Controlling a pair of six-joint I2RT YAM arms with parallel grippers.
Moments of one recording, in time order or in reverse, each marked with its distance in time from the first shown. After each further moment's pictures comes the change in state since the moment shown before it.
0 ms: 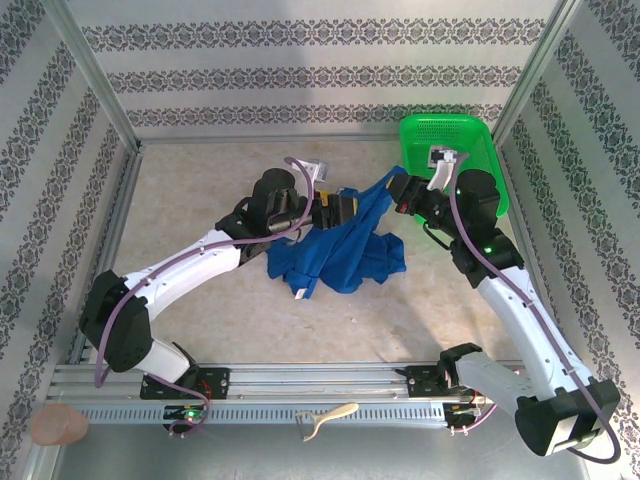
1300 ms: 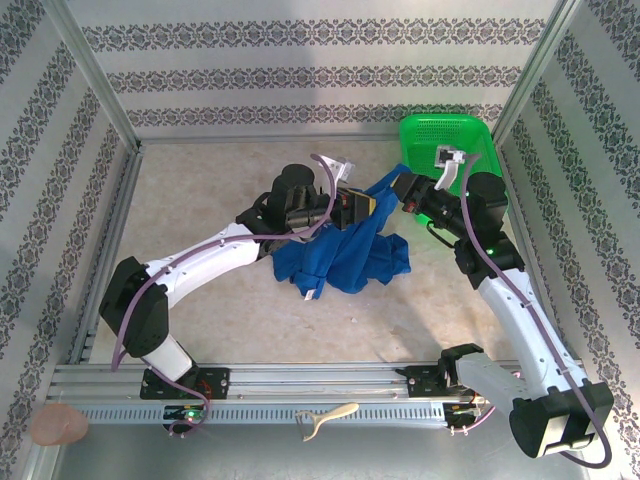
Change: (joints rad) left arm -0.060 0.114 0.110 0.064 0.116 0.027; right arm -0.074 -0.005 -0.061 0.118 -0.124 0.079
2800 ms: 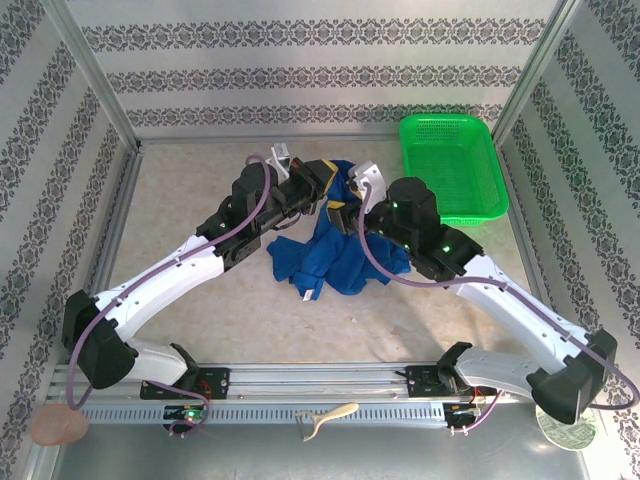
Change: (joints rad) left arm 0.023 -0.236 -0.058 -0.046 -0.406 -0.951; right arm 0.496 0.161 0.162 -0.207 0.500 -0.708
